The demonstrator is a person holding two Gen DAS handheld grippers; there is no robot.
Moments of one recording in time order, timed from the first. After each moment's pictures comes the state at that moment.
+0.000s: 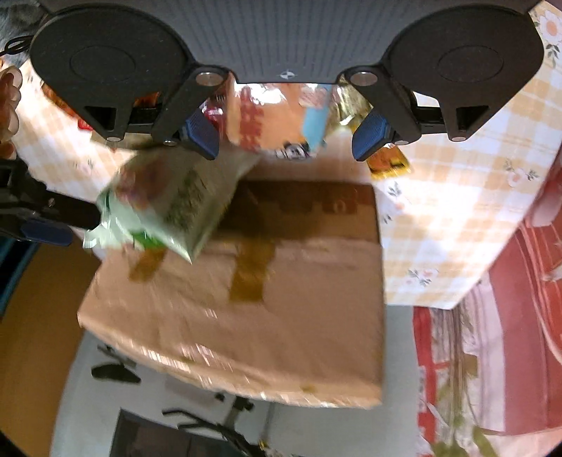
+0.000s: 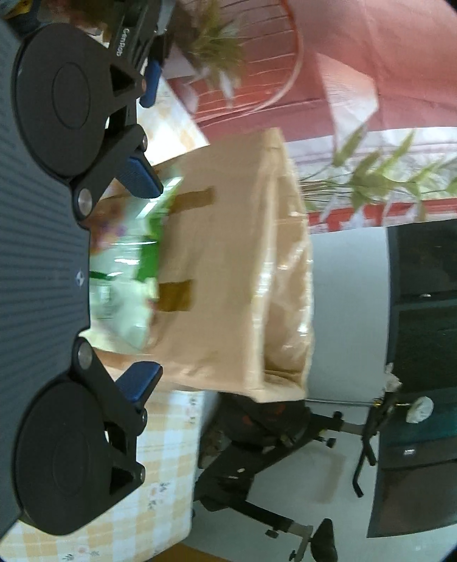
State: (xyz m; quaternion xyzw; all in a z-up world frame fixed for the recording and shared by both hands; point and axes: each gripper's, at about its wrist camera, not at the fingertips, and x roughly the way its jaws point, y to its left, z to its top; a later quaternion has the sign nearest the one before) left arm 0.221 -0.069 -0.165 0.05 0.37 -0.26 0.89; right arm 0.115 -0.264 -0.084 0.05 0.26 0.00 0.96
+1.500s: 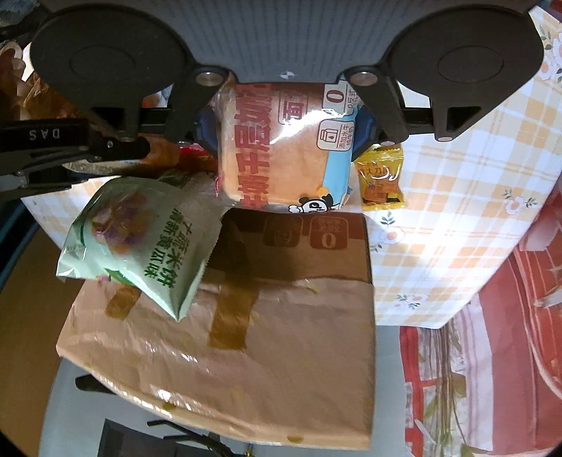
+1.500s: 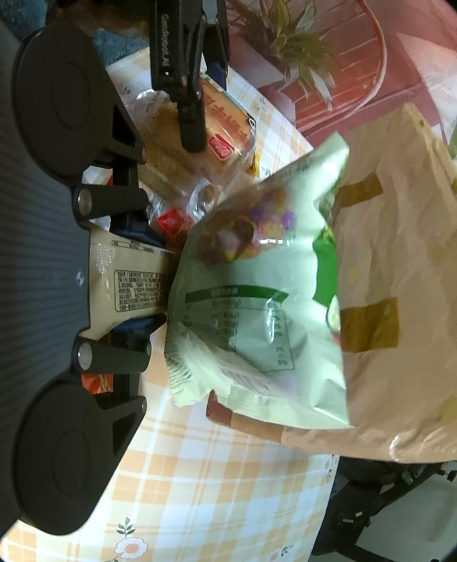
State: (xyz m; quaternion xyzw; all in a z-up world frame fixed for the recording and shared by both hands) left arm 0.211 -0.065 -0.188 0.05 0.38 -0.23 0.89; right arm 0.158 -0.264 -0.167 0.10 0.44 0.06 0.89
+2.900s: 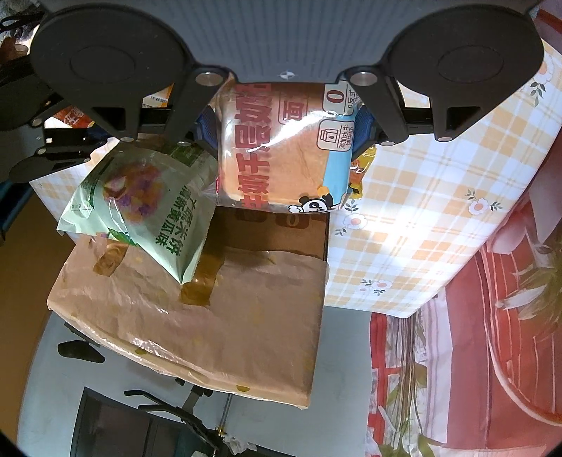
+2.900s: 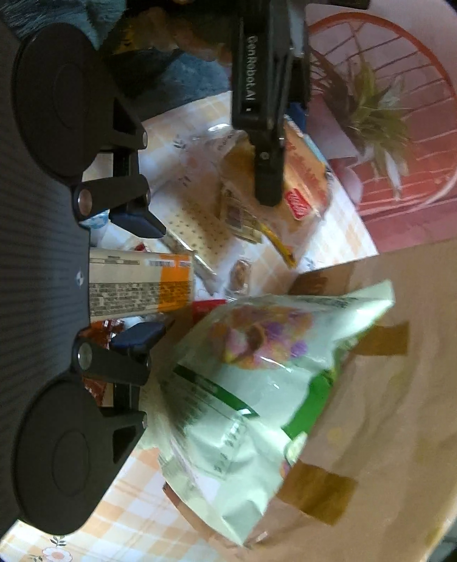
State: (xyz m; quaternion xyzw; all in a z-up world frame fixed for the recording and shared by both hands) left arm 0.201 -0.037 -0.163 0.02 0.36 -0.20 0.91; right arm 0.171 -0.211 -0.150 -0.01 0.50 0.19 0.85
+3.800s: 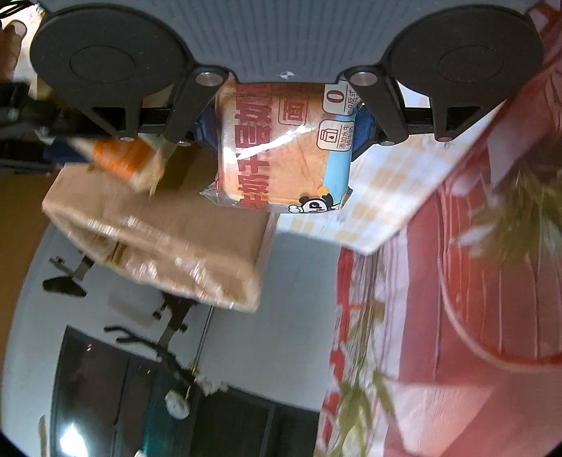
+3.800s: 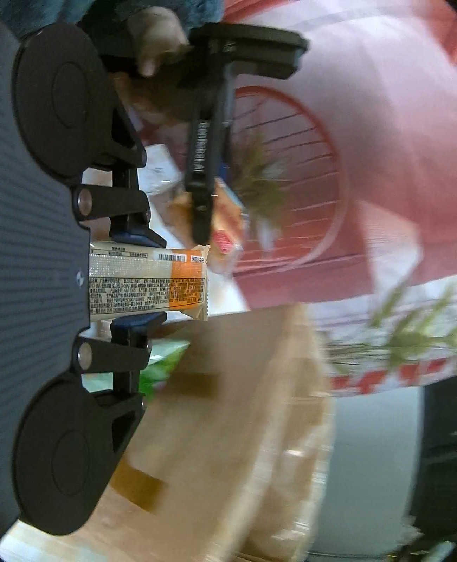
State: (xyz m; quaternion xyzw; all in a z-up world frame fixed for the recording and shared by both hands) left arm 0.210 -0.012 -0.096 -0.02 0.27 -0.16 0.95; right arm 0.158 -0.222 -0.067 0.04 0.28 0.27 0.92
